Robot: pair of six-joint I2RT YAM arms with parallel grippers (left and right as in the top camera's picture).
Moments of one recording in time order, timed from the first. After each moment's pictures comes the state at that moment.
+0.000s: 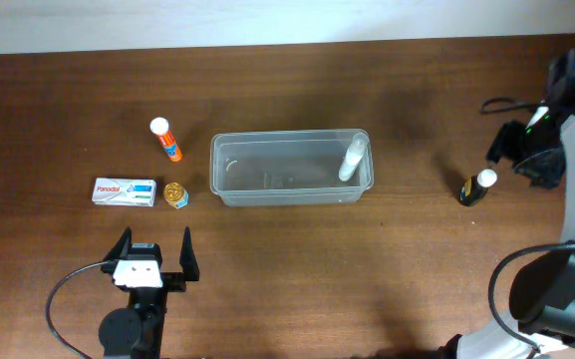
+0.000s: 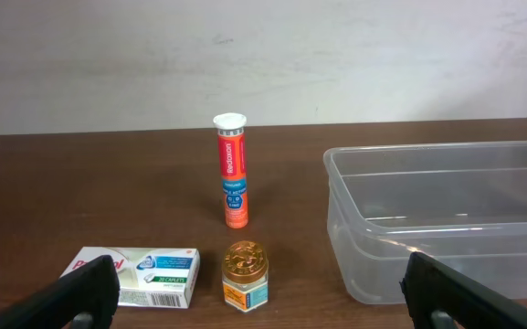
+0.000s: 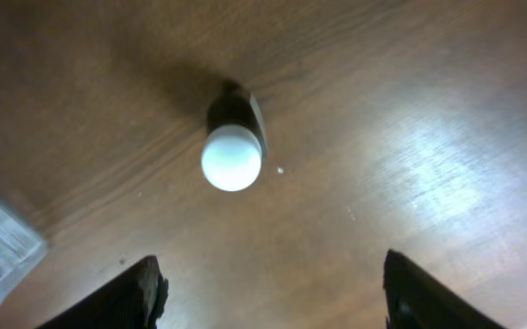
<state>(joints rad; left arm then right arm) -0.01 0.01 0.02 -0.08 0.02 0.01 -0.34 1.81 1.72 -1.39 0.03 0.25</state>
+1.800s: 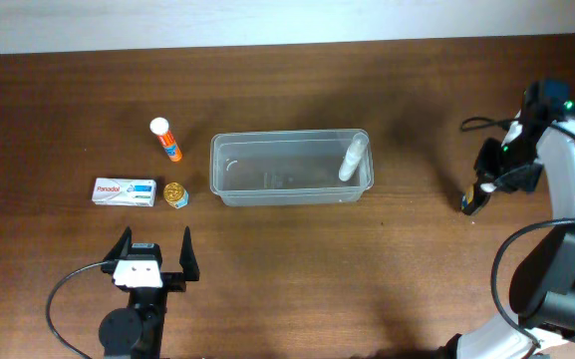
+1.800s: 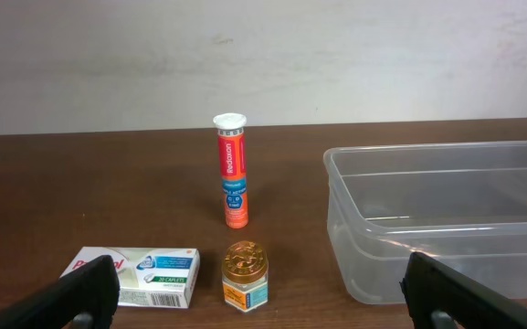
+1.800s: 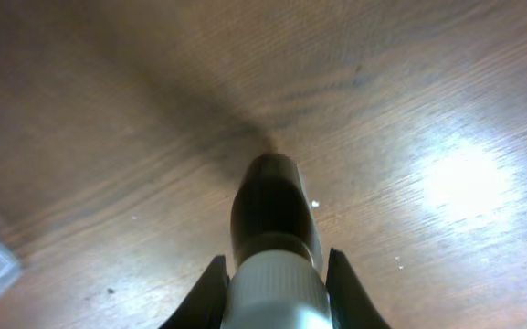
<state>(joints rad) -0.01 0.01 0.02 -0.08 0.02 0.01 -0.33 1.83 1.55 -1.21 -0.05 0.20</state>
